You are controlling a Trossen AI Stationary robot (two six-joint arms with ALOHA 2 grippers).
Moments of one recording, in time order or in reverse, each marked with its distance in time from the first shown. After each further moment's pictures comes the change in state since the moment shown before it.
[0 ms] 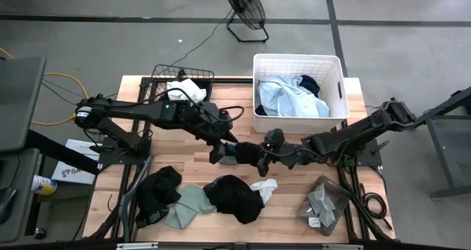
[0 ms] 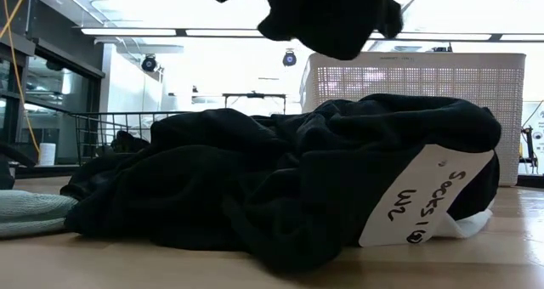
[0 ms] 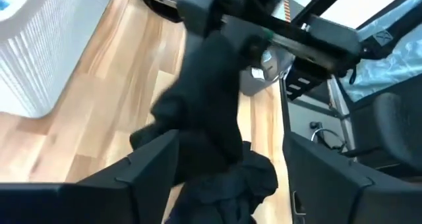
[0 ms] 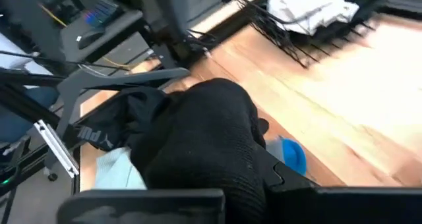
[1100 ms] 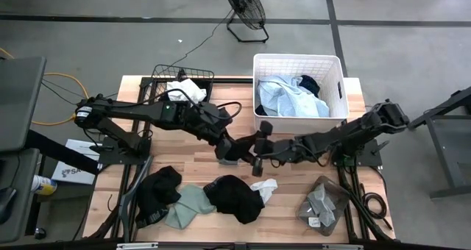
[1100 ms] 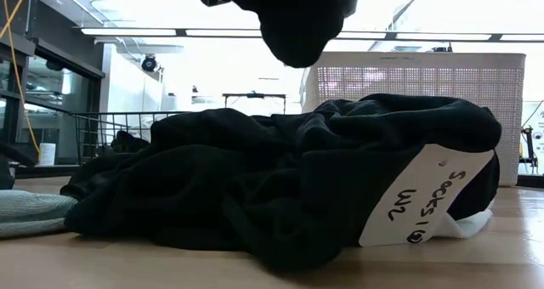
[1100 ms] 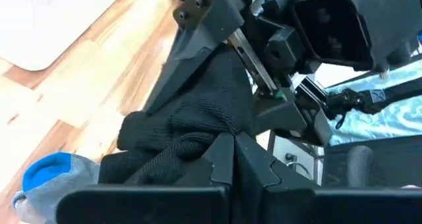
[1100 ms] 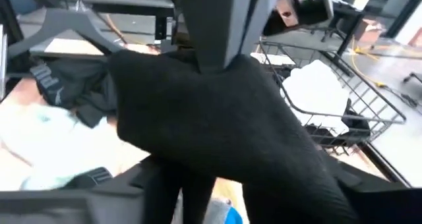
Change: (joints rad) left arm 0.000 -0.001 -0.020 0.024 -0.051 -0.297; right arm -0.050 0.091 0.000 0.254 -0.034 -0.739
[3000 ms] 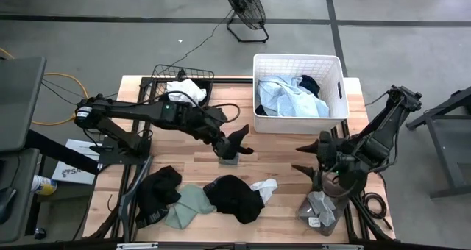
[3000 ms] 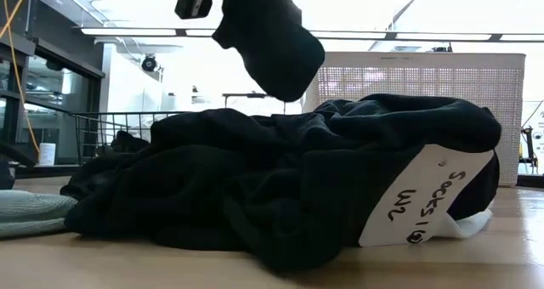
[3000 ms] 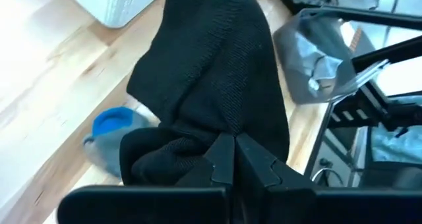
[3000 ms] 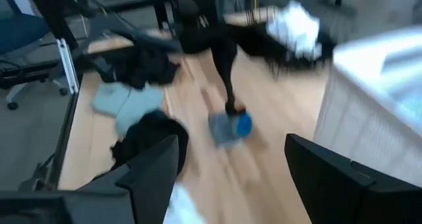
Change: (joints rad) left arm 0.000 0.000 0.000 -0.194 -0.118 -0.095; right arm 0.553 -0.447 0.000 -0.880 0.444 0.730
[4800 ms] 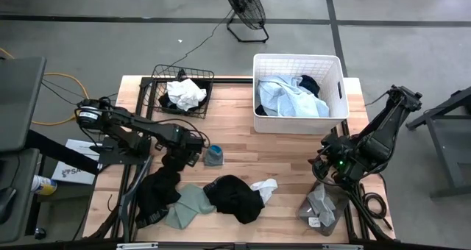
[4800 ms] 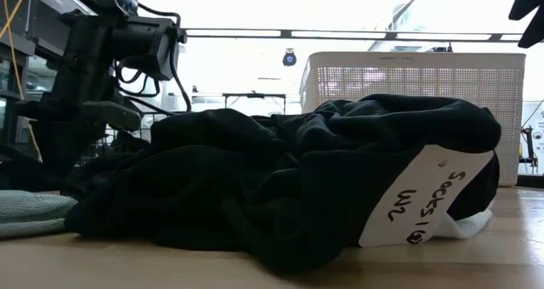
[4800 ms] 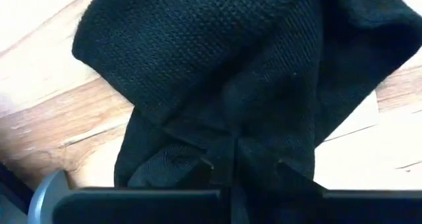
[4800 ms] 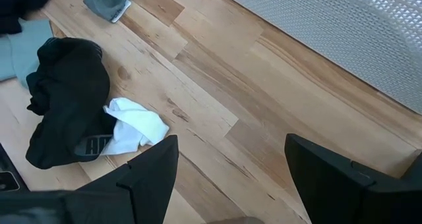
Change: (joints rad) left arm -0.001 0.040 -0.682 -0.144 0.076 -0.396; right arm 0.001 0.000 0.000 -0.618 -0.358 0.956
